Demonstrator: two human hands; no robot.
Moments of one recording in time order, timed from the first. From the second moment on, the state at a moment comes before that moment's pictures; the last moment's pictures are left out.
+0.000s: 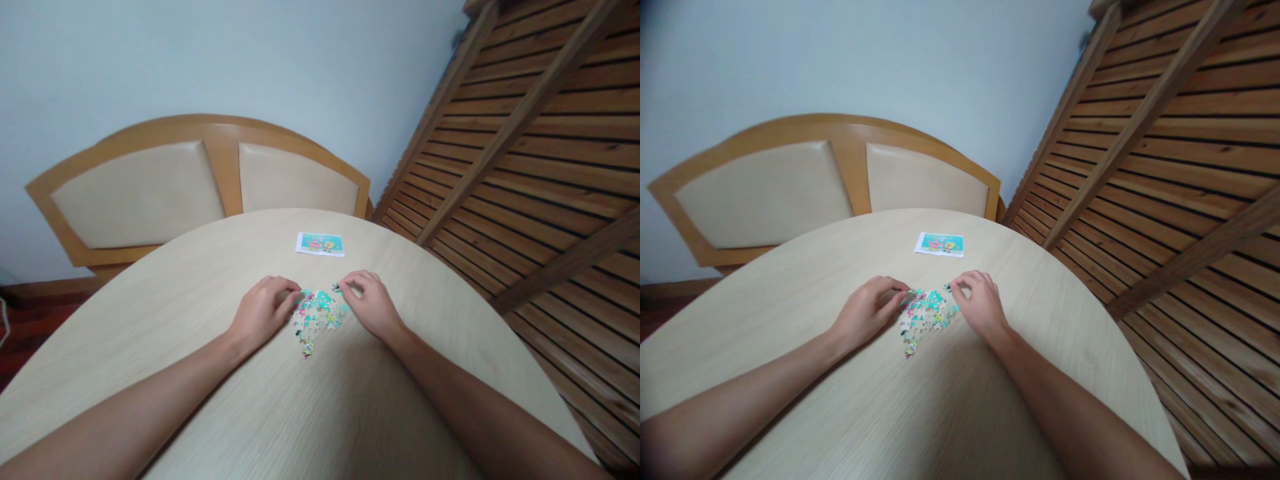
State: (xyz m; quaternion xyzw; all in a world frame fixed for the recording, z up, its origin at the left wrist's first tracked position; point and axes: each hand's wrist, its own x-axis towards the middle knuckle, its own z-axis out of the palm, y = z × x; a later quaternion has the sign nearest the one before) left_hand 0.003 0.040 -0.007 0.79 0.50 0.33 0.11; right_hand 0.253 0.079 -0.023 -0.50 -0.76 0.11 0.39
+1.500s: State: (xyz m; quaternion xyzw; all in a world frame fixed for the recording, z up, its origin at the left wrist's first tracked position) left_hand 0.004 0.047 -0.007 0.90 0.34 0.24 0.09; right_hand 0.245 0.063 -0.018 -0.36 -0.88 0.14 0.26
